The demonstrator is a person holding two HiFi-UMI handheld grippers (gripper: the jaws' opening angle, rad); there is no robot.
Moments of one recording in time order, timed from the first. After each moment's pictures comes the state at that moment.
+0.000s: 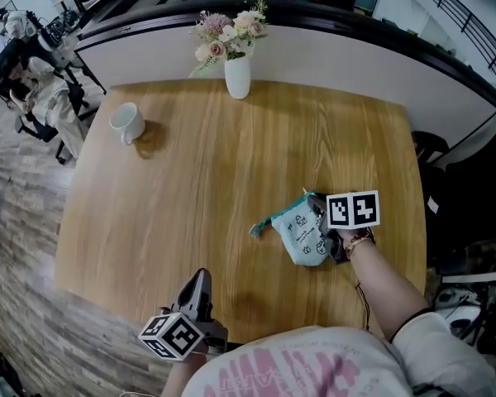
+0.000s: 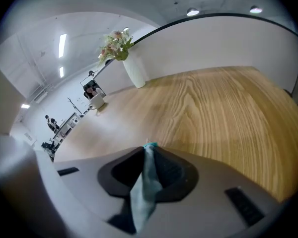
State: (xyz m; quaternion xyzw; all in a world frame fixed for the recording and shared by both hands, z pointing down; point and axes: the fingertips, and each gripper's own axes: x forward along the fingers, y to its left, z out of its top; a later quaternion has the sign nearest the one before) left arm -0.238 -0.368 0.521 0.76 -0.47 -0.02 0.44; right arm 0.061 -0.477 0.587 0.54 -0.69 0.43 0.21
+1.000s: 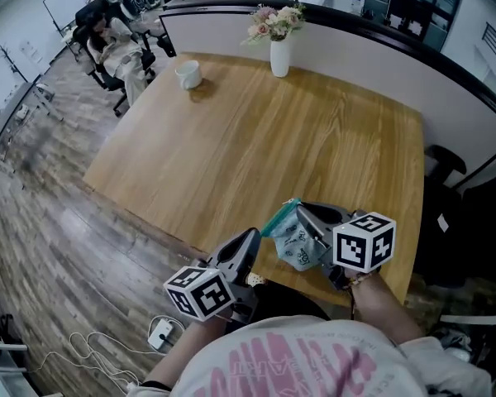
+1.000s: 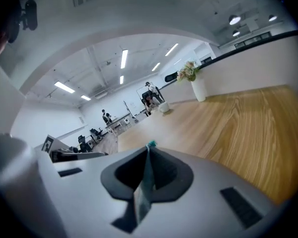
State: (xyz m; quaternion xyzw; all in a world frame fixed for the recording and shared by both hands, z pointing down) left arm -0.112 -0.209 0.441 0.81 -0.44 -0.10 0.38; right arm -0.020 -0.260 0.449 0.33 -0.88 0.31 0.12
